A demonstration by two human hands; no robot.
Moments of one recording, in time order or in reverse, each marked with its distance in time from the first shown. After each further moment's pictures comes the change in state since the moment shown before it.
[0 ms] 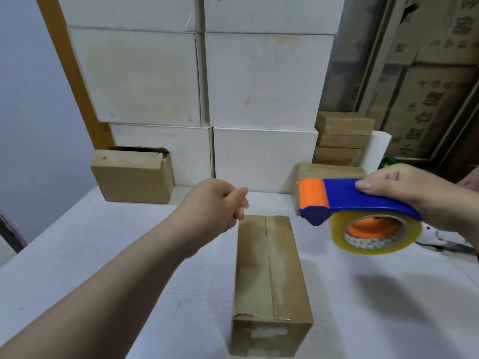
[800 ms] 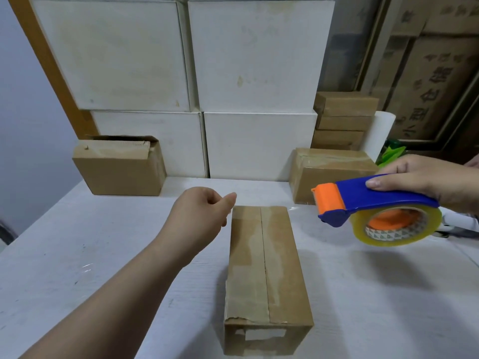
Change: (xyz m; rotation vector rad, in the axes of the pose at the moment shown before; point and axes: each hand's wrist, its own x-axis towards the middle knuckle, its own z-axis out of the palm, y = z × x) left_hand 0.015 -0.041 0.021 0.055 0.183 -0.091; right_hand 0.026 0.038 -0.029 -0.090 -0.101 0.187
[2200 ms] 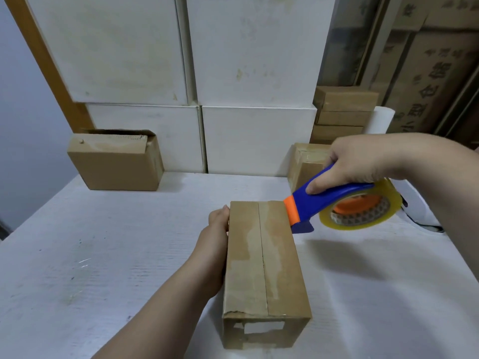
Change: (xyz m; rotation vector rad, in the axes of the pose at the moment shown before) left_hand -0.026 -0.022 0.036 -0.617 -0.213 -0.329; right_hand 0.019 -0.094 0.050 -0.647 0.006 0.119
